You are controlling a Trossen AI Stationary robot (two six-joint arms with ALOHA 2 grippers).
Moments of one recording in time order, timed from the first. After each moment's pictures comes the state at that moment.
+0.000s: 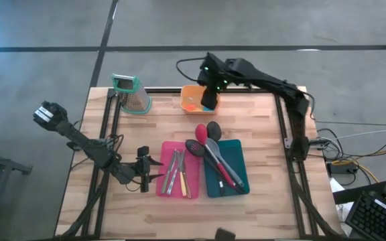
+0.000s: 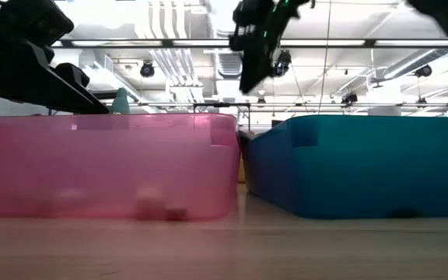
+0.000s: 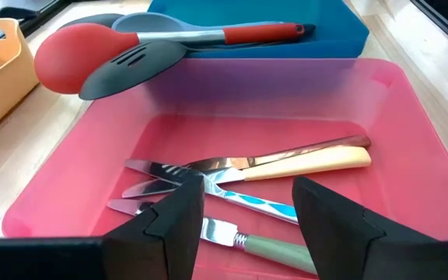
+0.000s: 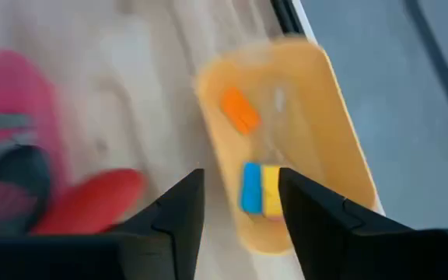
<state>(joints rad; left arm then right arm) -0.62 1.13 0.34 0.25 -0.64 -0.32 -0.47 1.97 2.04 -1.12 -0.05 -0.13</state>
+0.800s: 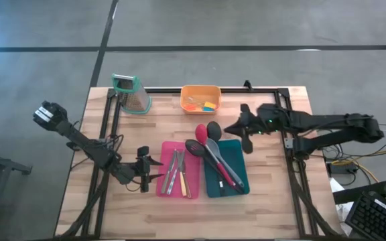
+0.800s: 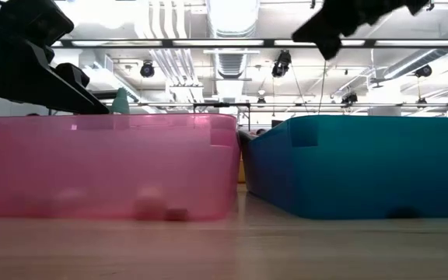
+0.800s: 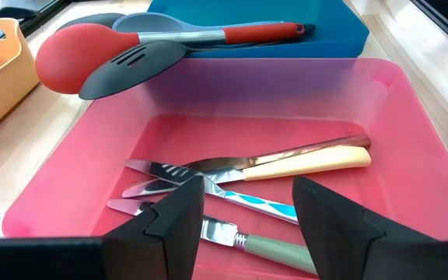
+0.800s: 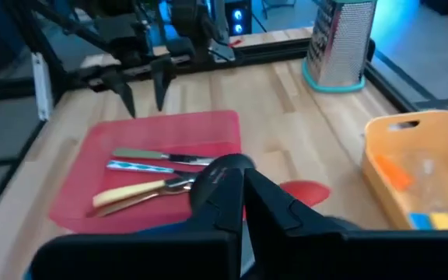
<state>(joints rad) -0.62 1.13 0.34 0.25 -0.64 -0.32 -0.10 1.01 0.79 -0.17 -0.08 0.11</state>
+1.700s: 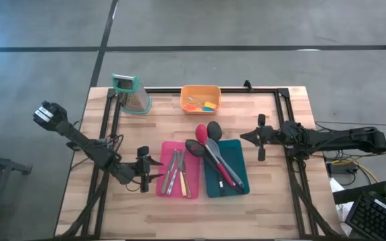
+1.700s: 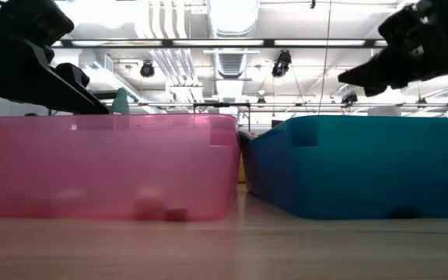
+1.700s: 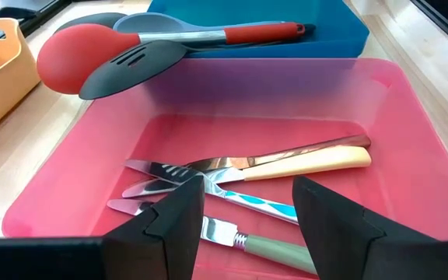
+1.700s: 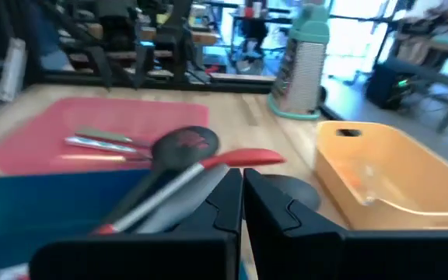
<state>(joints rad) -0.62 1.13 0.34 0.25 -0.64 -0.32 -0.10 0.54 0.15 0.24 0.01 -0.05</state>
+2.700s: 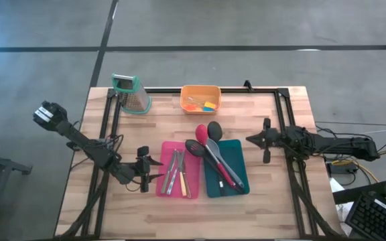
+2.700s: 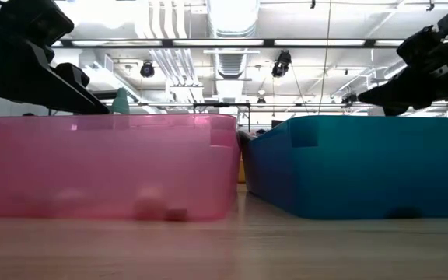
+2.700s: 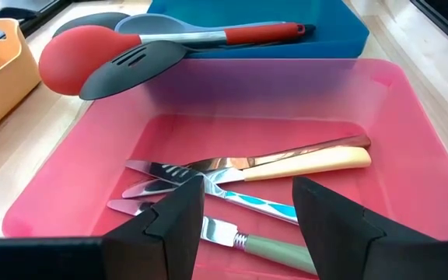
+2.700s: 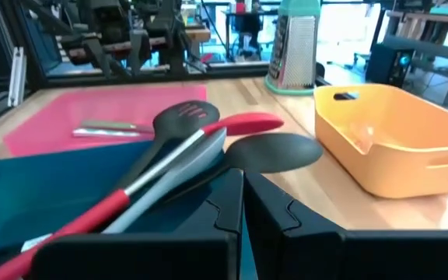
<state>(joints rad) -0.62 1.13 0.34 0.25 -0.64 -0.32 -0.10 0.17 0.01 0.01 0.03 0.05</state>
